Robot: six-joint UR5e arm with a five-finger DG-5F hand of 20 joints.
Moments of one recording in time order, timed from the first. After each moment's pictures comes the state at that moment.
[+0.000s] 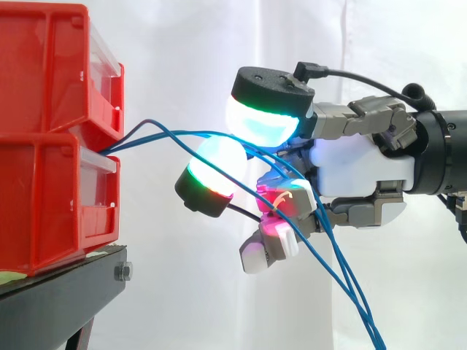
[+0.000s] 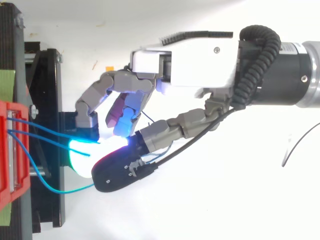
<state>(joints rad) 0.07 -2.28 -1.10 -2.91 -1.52 -0.29</state>
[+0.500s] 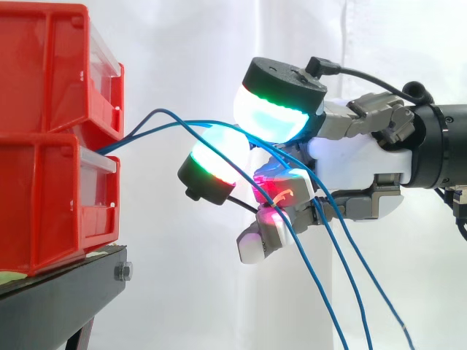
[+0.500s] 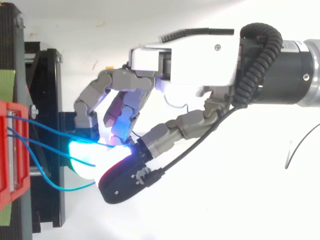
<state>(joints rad) 0.07 -2.28 -1.09 -2.91 -1.53 -0.29</state>
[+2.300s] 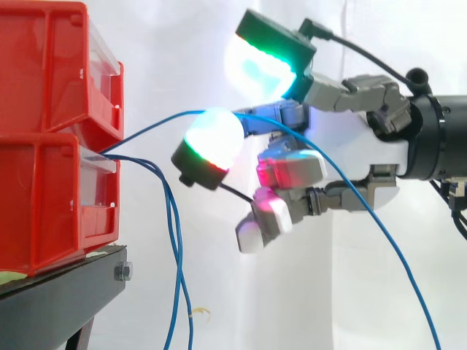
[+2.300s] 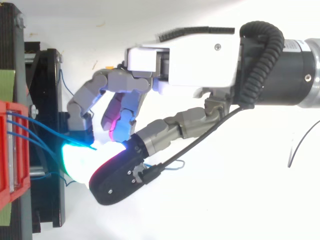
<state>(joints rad) 0.07 -2.28 -1.08 -2.91 -1.53 -0.30</state>
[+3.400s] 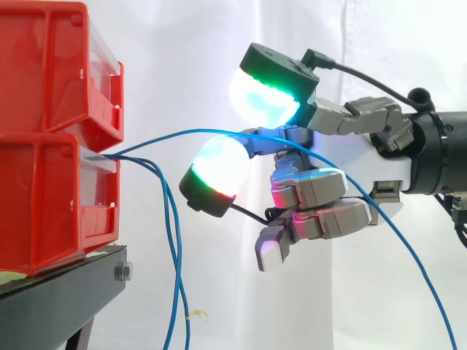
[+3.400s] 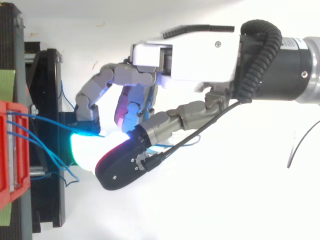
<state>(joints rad) 0.07 -2.28 -1.11 -2.90 -1.52 -0.31</state>
